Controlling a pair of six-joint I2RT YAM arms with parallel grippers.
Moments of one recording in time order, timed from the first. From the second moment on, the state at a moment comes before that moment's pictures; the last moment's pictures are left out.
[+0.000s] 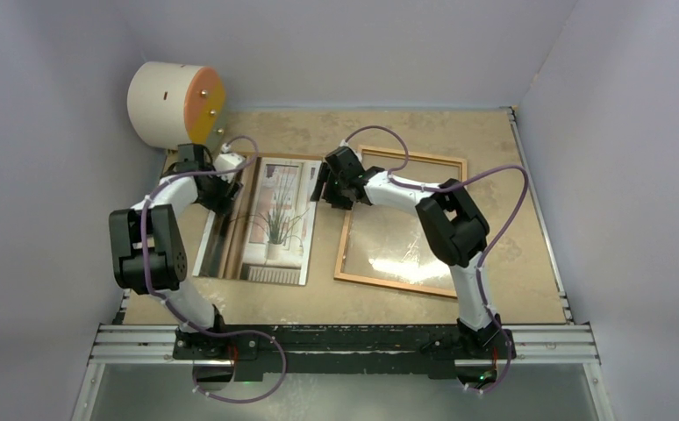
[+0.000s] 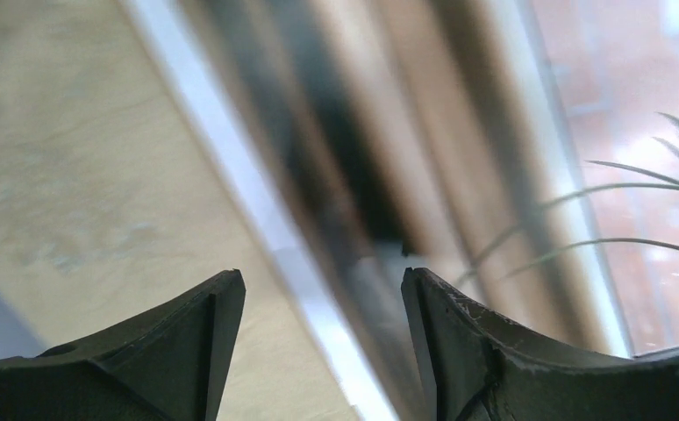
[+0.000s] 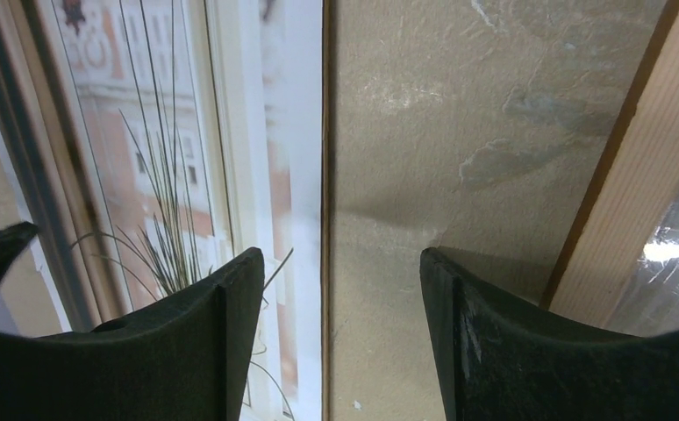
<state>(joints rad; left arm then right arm) 0.11 1.69 1.03 -0.40 0.16 0.65 0.70 2.13 1.51 -0.27 0.00 0.87</state>
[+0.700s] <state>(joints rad) 0.21 1.74 0.99 -0.18 -0.06 0.65 0.70 2.14 1.50 -0.19 -0.04 0.93</state>
